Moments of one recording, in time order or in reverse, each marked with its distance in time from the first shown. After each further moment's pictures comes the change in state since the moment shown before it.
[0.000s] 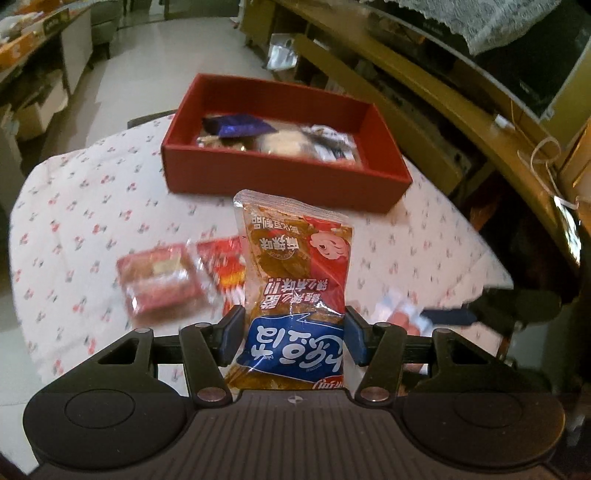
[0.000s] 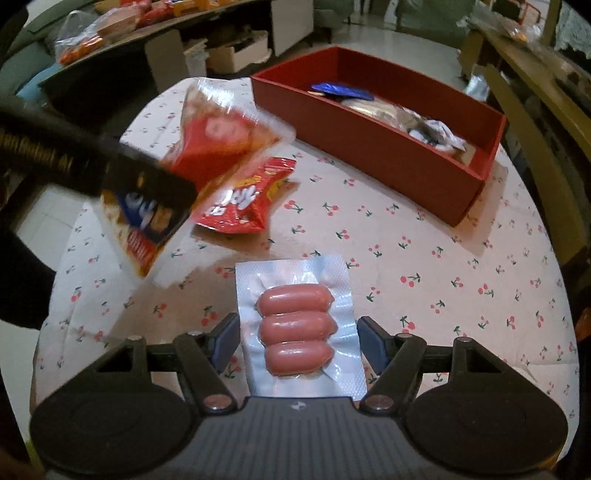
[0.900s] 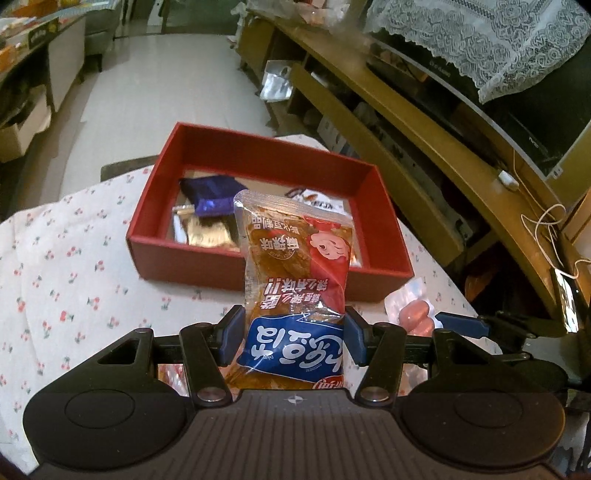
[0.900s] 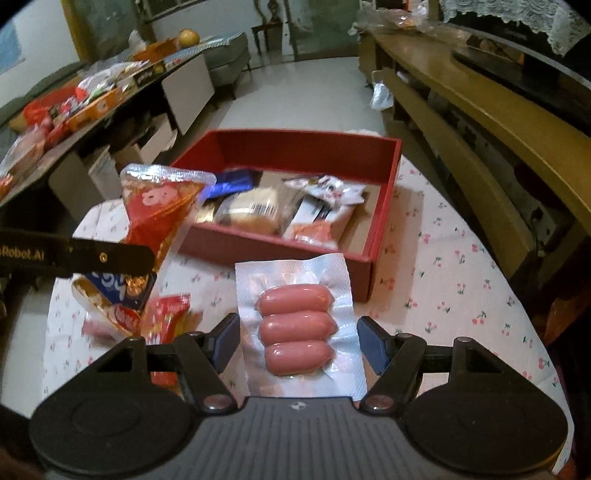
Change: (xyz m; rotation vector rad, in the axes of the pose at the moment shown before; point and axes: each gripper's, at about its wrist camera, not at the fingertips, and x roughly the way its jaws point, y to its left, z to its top) left arm 0.029 -0.001 0.076 -0.033 -0.075 -0.048; right arm -0.014 -0.083 0.057 0.345 -0.178 -0.077
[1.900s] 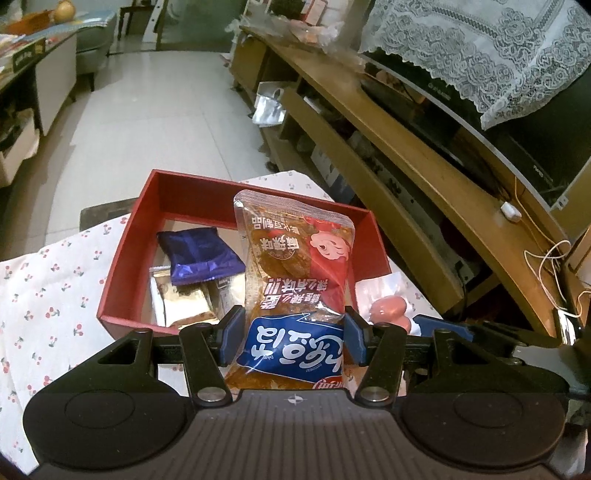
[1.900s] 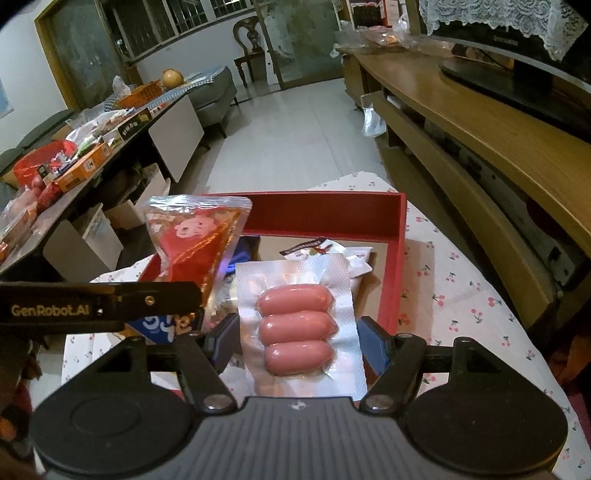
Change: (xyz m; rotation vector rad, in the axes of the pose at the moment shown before) left arm 0.023 -0.012 0.049 0.007 -0.054 -0.014; right arm 0.018 -0.003 0.052 0.088 -0.088 0.031
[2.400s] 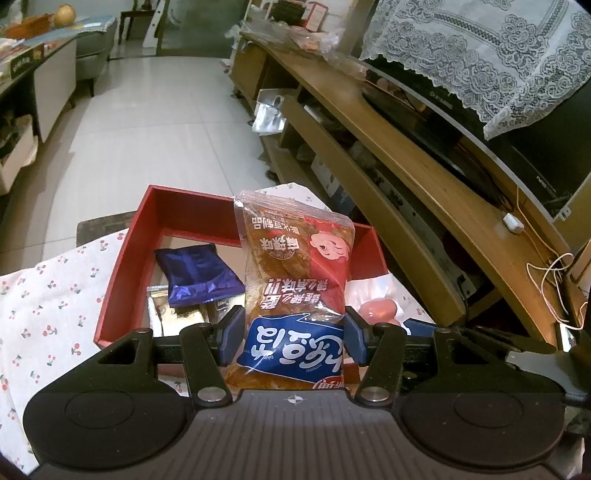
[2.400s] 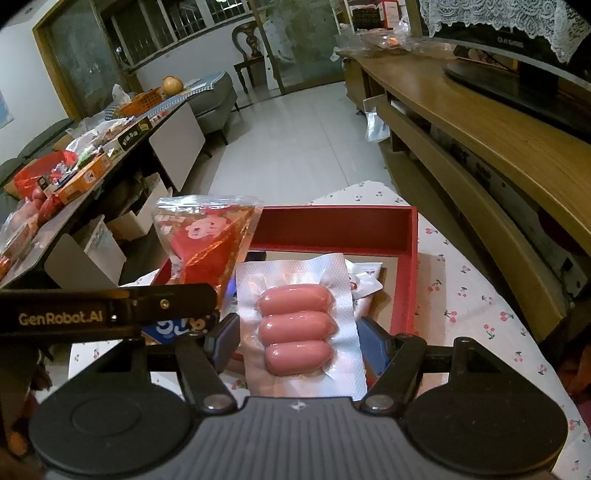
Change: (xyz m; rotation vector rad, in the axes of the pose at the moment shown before) left arm 0.007 0.000 0.014 -0.001 -0.020 0.000; right arm 0.009 0.003 0.015 0.023 -0.014 0.014
